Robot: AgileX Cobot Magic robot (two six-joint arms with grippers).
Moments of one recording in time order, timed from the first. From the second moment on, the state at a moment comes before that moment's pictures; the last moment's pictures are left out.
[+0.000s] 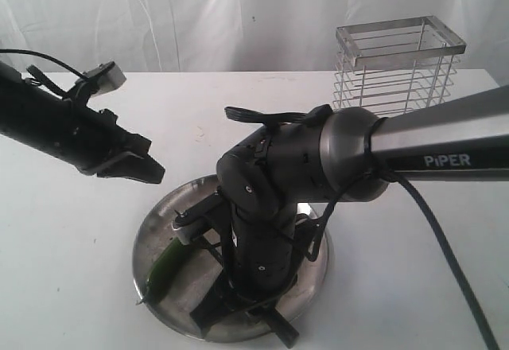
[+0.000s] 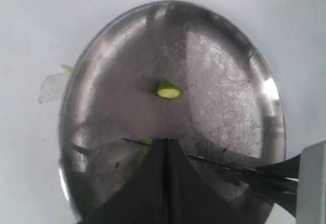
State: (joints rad) left arm -0.07 1.71 -1.04 -0.99 0.84 0.94; right arm 0.89 1.91 -1.19 0.03 0.87 0.11
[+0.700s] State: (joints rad) left arm -0.15 1.82 -1.04 -1.06 0.83 1.04; right arm 0.89 1.91 -1.19 0.03 0.87 0.11
